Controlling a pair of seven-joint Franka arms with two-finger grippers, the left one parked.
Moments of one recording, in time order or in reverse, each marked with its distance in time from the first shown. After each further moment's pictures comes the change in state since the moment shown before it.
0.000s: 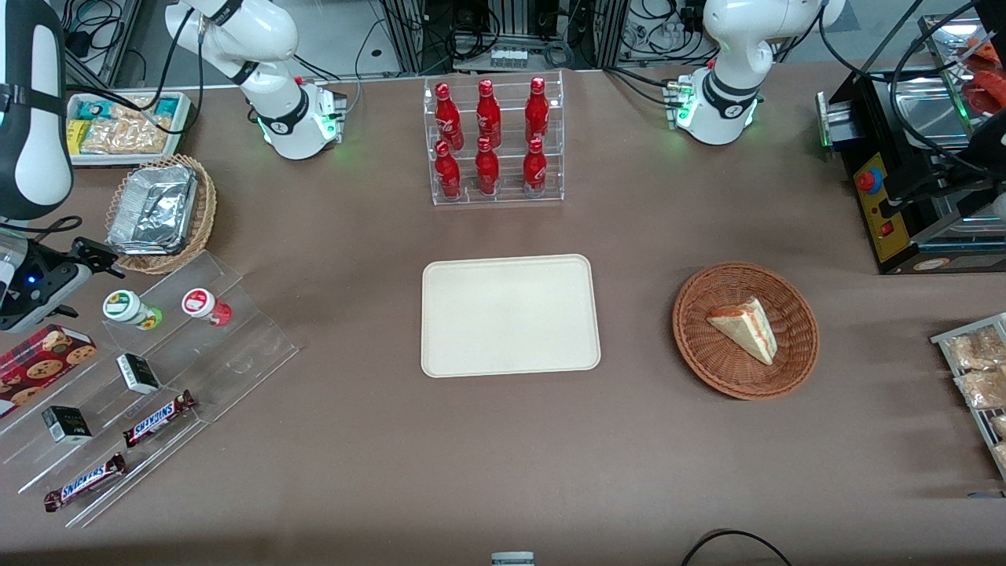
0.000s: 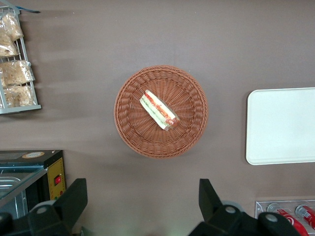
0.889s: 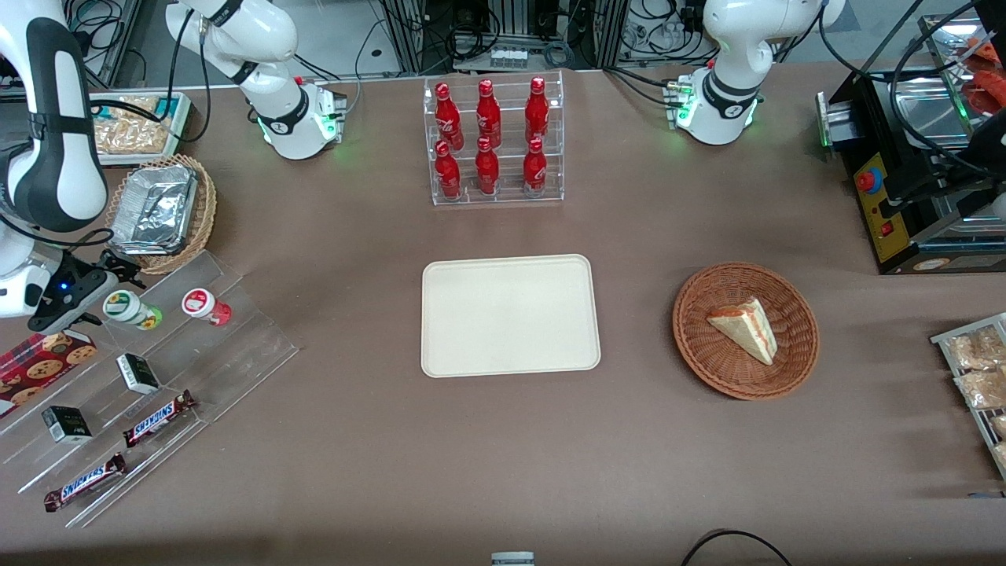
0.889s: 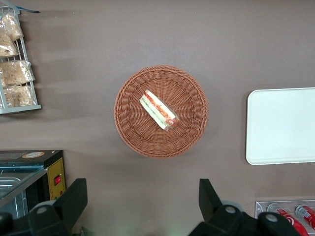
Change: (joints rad) arm -0.030 0.017 0.000 -0.153 0.028 0.217 -0.043
